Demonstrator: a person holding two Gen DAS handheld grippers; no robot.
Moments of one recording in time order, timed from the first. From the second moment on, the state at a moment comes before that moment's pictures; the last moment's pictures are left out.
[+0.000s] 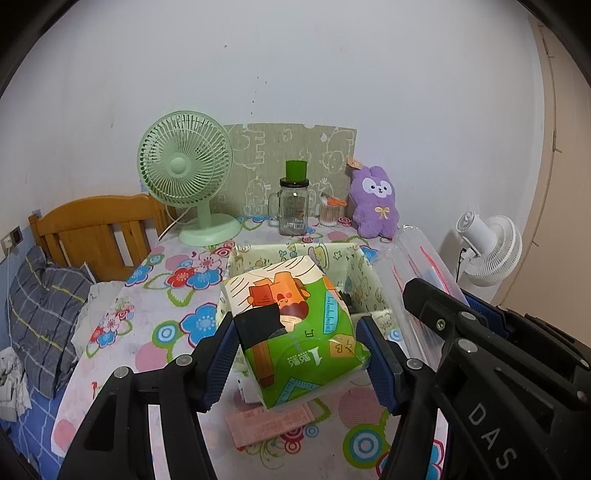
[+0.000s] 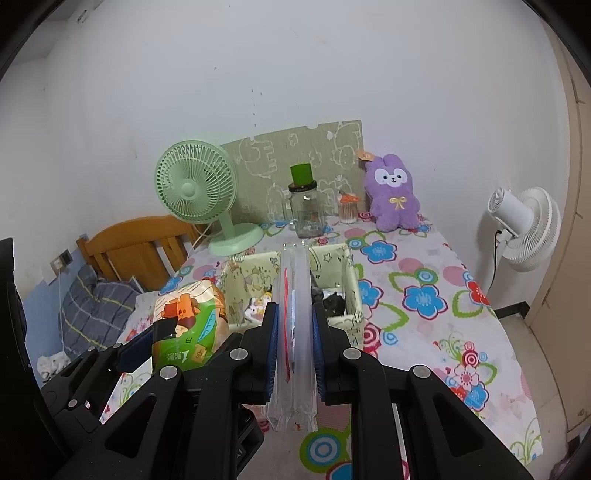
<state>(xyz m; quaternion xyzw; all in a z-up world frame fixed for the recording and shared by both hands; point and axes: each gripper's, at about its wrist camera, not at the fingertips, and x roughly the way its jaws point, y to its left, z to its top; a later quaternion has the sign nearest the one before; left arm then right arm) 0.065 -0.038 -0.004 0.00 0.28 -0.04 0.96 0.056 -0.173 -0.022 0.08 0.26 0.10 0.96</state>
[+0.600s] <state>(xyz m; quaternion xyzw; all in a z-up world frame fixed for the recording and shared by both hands) 0.108 -0.030 -0.005 0.00 0.29 -0.04 0.96 0.105 -0.161 -0.018 0.07 0.26 0.10 0.96</state>
